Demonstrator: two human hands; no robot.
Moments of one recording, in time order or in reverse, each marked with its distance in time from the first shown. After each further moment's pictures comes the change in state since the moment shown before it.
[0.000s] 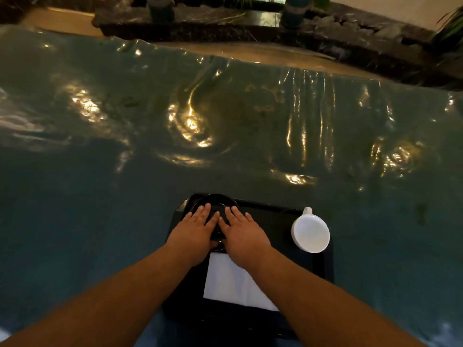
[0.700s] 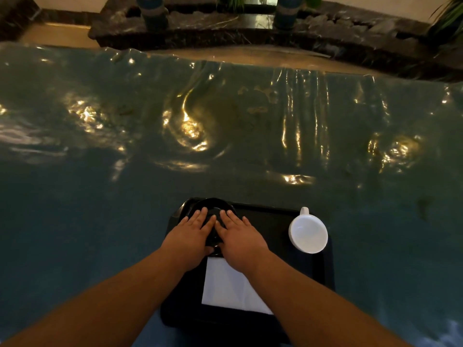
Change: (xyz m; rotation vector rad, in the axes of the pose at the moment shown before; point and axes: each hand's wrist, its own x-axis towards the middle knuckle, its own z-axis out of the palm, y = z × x) left_hand 0.004 -0.003 -0.001 0.021 -0.038 0.017; right_hand -0.001 0.005 0.002 0.096 0.007 -0.019
